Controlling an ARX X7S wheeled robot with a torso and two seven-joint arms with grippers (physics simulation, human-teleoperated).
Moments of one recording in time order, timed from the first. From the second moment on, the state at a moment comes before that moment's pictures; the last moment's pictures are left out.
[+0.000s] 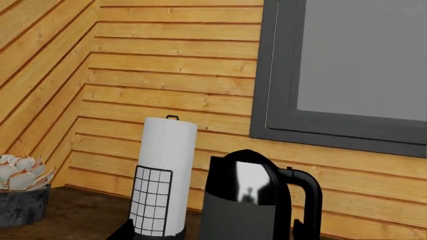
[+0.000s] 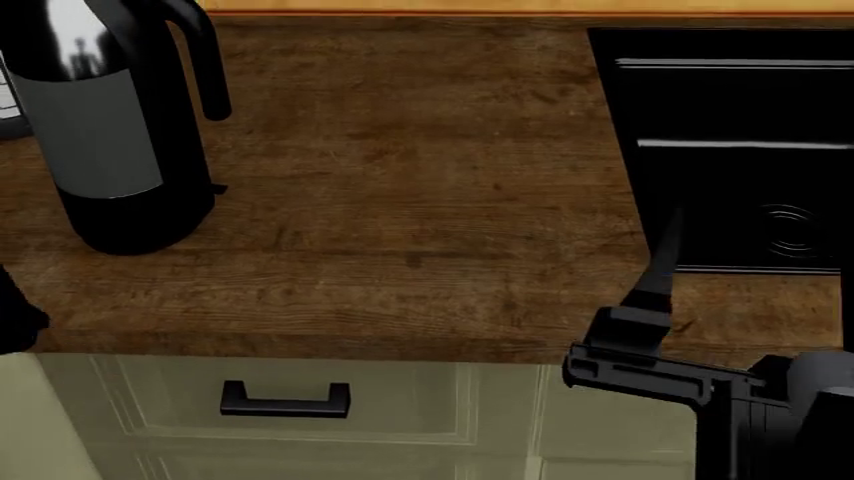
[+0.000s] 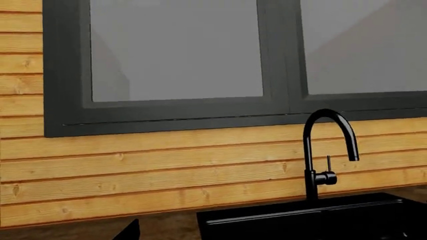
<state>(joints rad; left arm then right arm) -0.26 -0.14 -0.13 0.47 -0.19 -0.27 -0.19 0.26 0.18 0.14 -0.75 0.23 0.61 0.18</state>
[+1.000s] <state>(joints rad) -0.36 -0.18 -0.19 0.57 -0.16 -0.29 -0.34 0.33 0.27 0.22 -0.99 0.35 0.75 0.21</state>
